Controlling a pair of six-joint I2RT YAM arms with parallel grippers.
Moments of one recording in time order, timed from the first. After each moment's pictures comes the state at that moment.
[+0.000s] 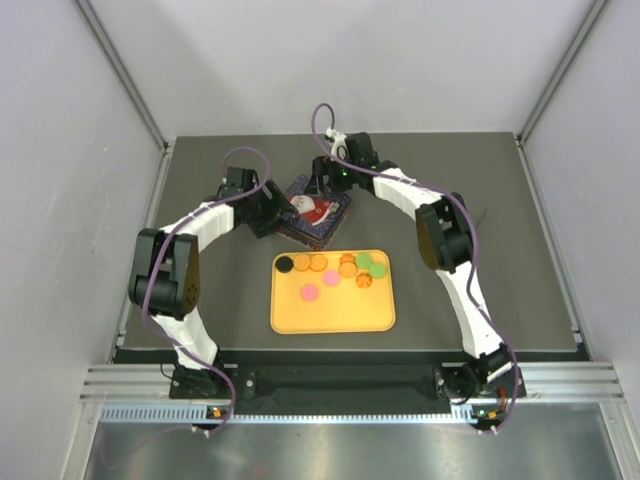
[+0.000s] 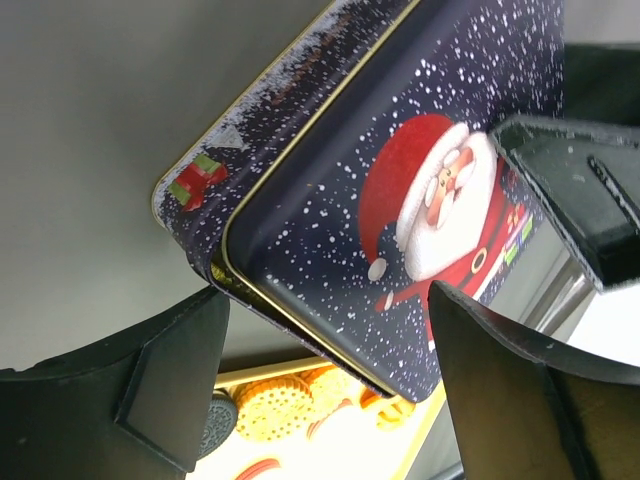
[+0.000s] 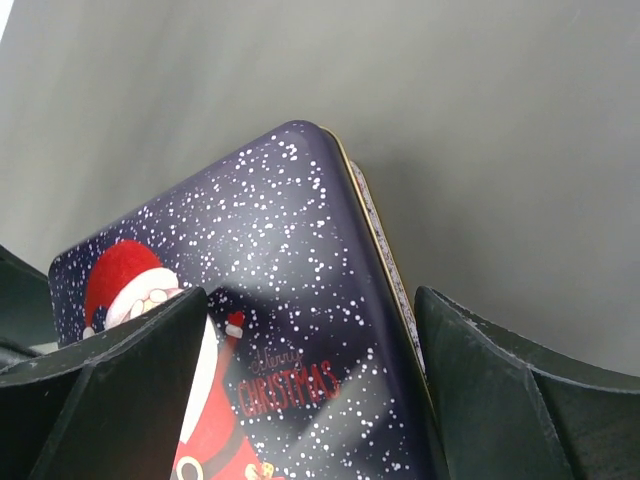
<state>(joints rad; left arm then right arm) -0.19 1.78 1.15 -0.22 0.29 -0.85 0.50 2.46 2.05 -0.21 -0.50 0.27</state>
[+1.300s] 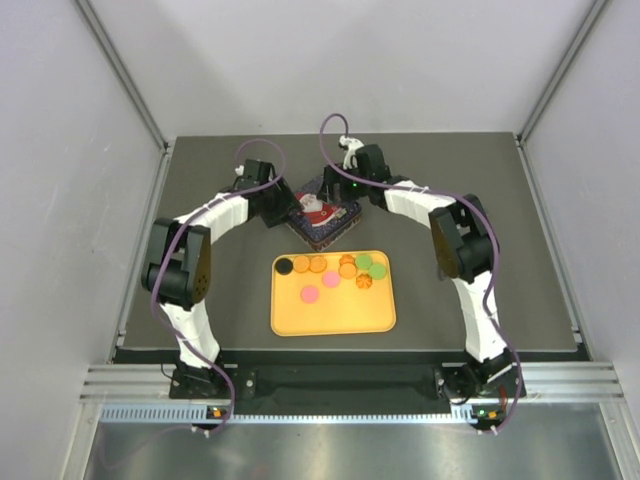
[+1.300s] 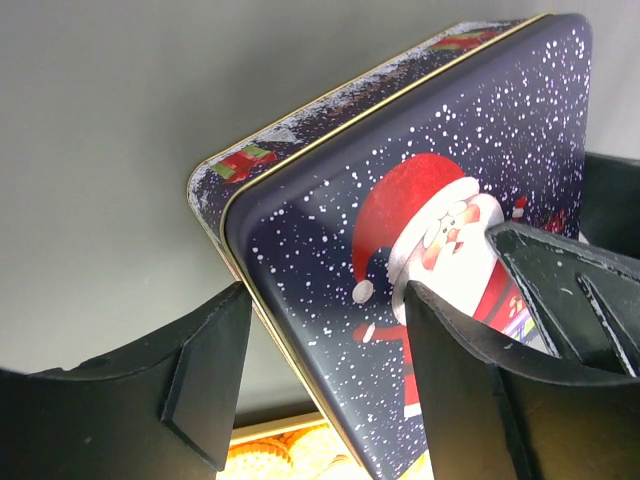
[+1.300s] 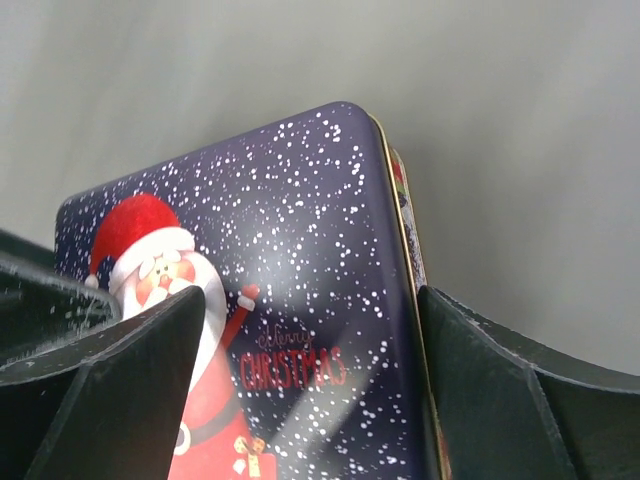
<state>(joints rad) -0.26 1.87 1.27 -0.24 0.15 -0.83 0.51 2.24 1.68 -0.02 -0.31 0.28</state>
